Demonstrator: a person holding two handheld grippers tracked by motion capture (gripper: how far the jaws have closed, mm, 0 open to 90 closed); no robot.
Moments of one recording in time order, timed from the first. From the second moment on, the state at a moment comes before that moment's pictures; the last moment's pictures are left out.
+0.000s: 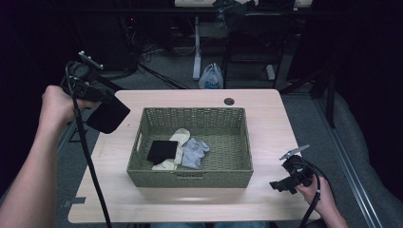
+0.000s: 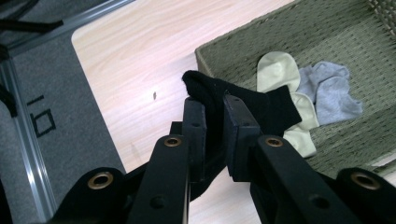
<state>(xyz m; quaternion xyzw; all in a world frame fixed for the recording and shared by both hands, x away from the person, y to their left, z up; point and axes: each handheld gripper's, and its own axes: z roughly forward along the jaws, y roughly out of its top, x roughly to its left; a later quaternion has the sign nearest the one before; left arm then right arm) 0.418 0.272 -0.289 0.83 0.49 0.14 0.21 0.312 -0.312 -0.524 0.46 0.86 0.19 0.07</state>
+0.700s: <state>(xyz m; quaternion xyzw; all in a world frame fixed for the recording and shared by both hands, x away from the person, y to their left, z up) 0.423 0.295 -0.353 0.82 0.53 0.11 0.18 0.313 -0.312 -0.523 0.46 0.87 0.19 0.06</state>
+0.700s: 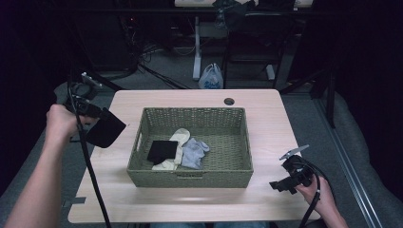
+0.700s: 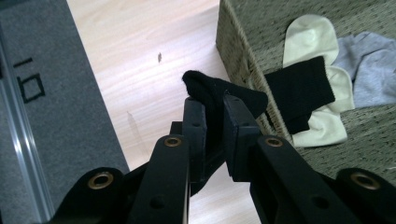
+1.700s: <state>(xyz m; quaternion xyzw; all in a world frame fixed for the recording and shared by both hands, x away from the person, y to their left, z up) 0.435 0.309 -0.476 0.78 0.61 0.04 0.15 0.313 -0.312 -0.523 0.46 0.87 0.19 0.06</state>
